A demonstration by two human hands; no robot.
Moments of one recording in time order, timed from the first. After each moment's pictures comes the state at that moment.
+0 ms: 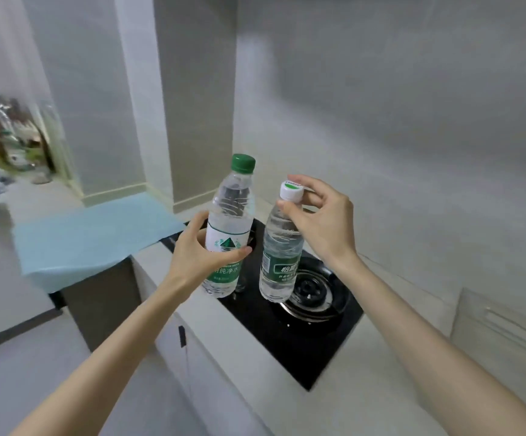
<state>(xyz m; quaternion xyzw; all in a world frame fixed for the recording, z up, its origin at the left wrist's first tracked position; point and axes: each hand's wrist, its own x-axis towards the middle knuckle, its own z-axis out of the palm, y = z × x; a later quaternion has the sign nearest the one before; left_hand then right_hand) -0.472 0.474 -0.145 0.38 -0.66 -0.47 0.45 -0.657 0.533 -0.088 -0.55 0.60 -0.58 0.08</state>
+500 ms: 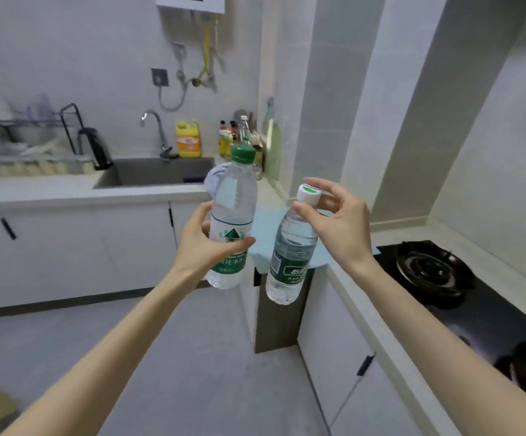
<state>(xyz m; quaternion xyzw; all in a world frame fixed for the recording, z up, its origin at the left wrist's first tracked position) -0.063 0.436 -0.144 0.54 -0.53 -0.32 0.57 -0.270 0.399 -0.104 -0.67 0.43 -0.55 0.26</state>
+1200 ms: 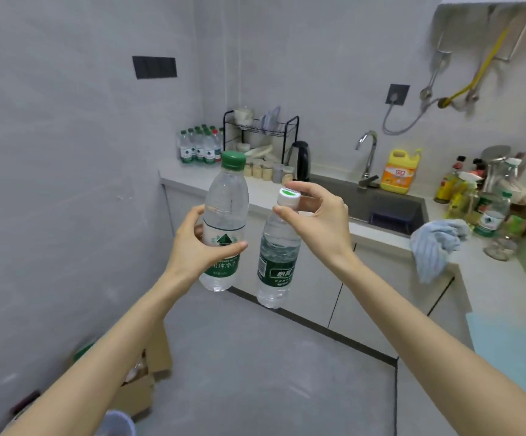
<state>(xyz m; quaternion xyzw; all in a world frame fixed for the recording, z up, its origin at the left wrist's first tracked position) 0.350 0.396 -0.159 0.72 -0.31 -0.08 0.62 0.227 0.236 -0.118 -0.78 0.17 -0.41 0.44</state>
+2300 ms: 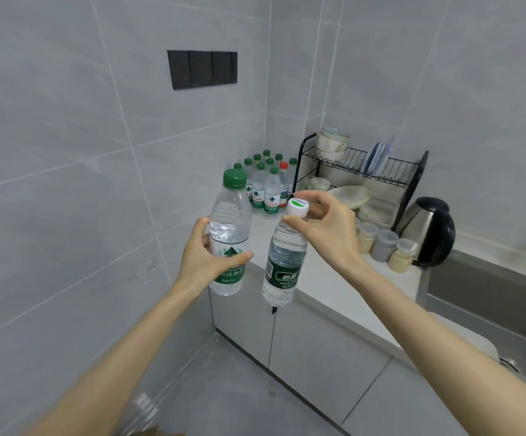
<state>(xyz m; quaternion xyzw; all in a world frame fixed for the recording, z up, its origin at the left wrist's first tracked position) 0.955 0.198 -0.188 0.75 -0.21 -0.06 0.63 0.863 0.010 -0.141 -0.80 0.14 -0.33 0.48</state>
